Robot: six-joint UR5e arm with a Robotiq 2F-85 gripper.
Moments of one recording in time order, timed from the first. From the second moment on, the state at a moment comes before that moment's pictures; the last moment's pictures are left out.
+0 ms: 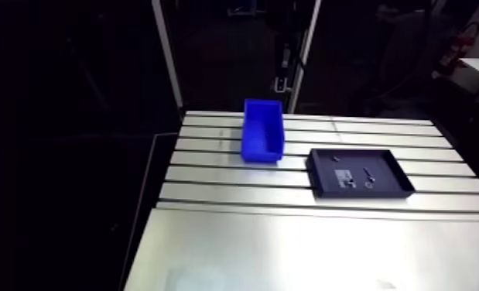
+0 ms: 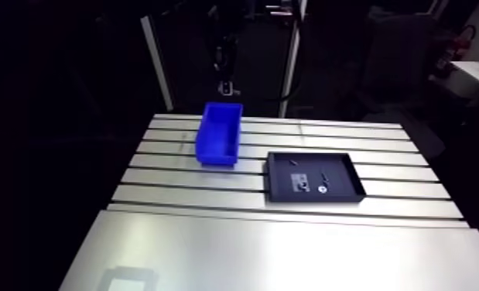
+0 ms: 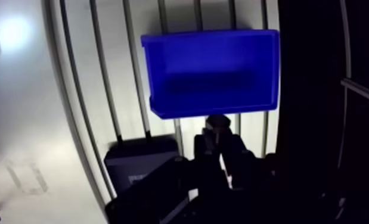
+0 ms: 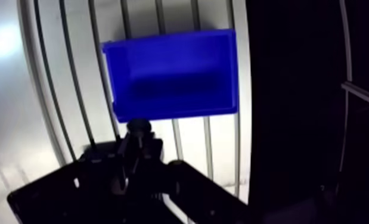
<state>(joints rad) 0.03 -1.22 1.56 -1.92 -1.60 -3.01</state>
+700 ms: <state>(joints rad) 0.05 -1.13 1.56 -2.01 -1.62 -2.98</state>
